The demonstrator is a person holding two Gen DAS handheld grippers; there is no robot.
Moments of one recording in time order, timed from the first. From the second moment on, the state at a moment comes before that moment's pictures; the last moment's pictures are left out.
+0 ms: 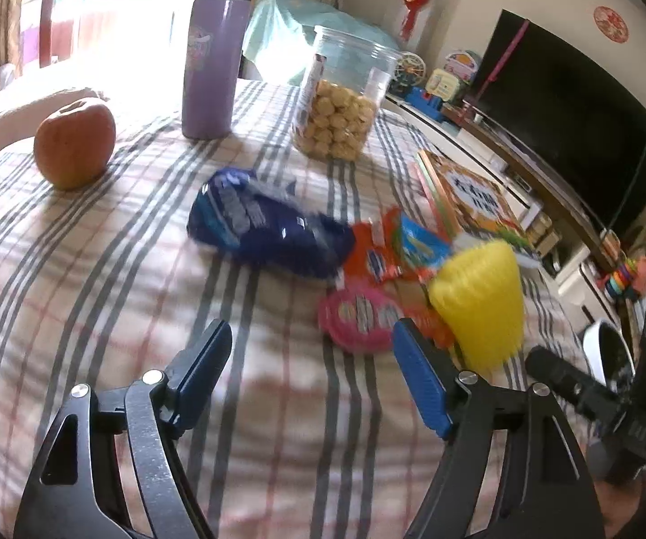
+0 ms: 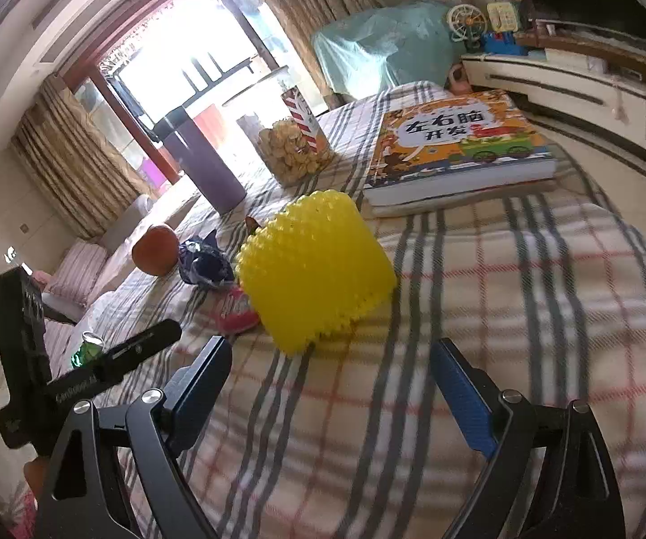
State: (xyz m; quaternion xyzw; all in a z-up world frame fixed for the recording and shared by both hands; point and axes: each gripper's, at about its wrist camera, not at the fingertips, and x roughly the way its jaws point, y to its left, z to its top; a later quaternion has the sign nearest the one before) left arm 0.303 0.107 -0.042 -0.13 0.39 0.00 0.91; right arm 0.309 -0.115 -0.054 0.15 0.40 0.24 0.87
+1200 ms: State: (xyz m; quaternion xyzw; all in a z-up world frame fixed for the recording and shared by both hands) left arm 0.264 0.079 -0.031 -0.10 0.37 -0.05 0.92; right arm 0.304 -0.122 -0.036 0.18 0.38 0.27 0.87
